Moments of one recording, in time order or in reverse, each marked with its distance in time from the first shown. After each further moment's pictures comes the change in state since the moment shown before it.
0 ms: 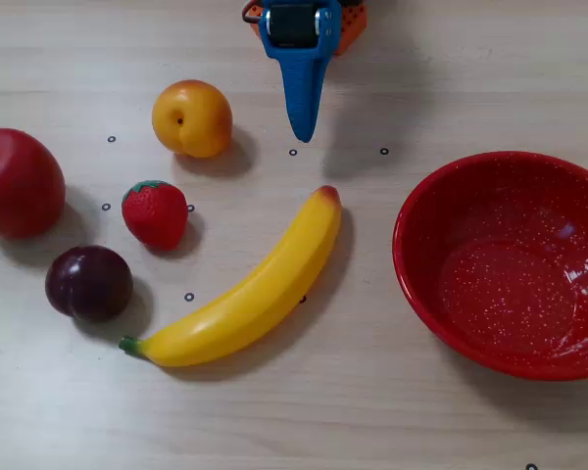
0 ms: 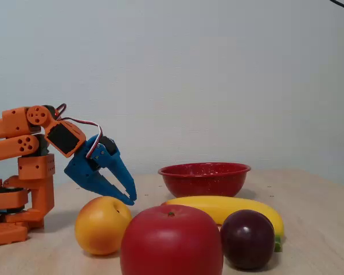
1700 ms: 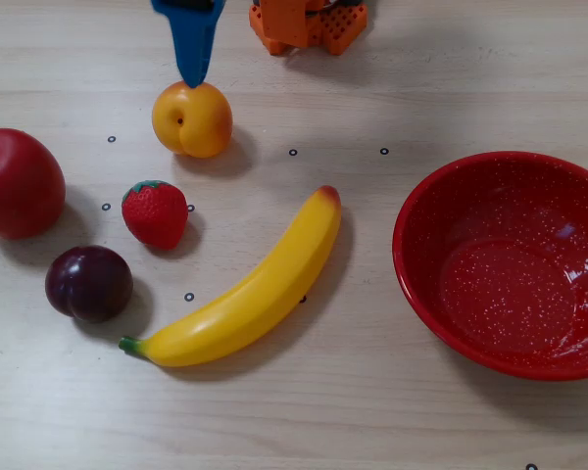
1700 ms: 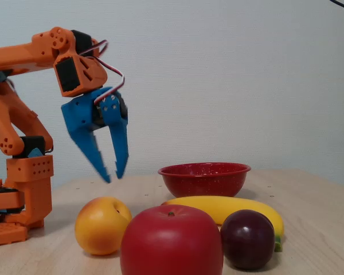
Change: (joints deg) arm -28.1 -63.2 -56.9 23.5 35.7
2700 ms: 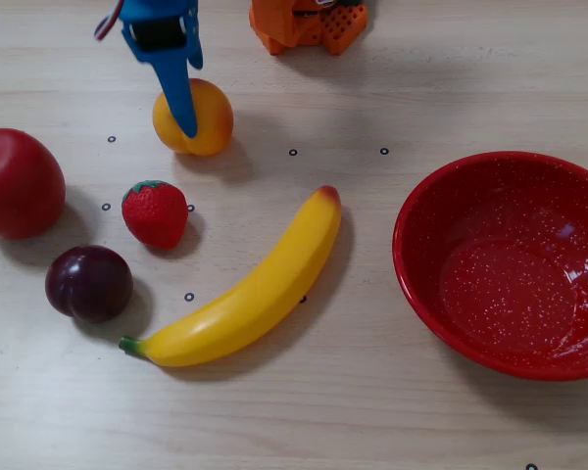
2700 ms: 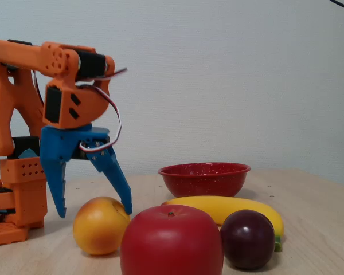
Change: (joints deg) arm -13.3 -24.6 -6.1 9.7 20.7
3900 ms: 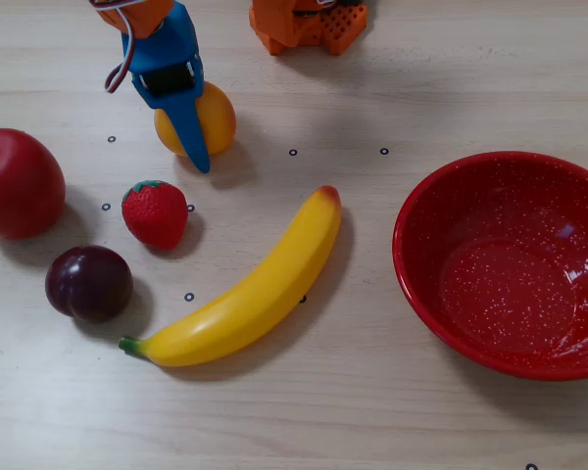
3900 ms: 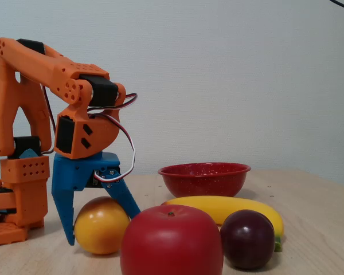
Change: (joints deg) arm 1.2 -9.3 2.0 -11.6 8.4
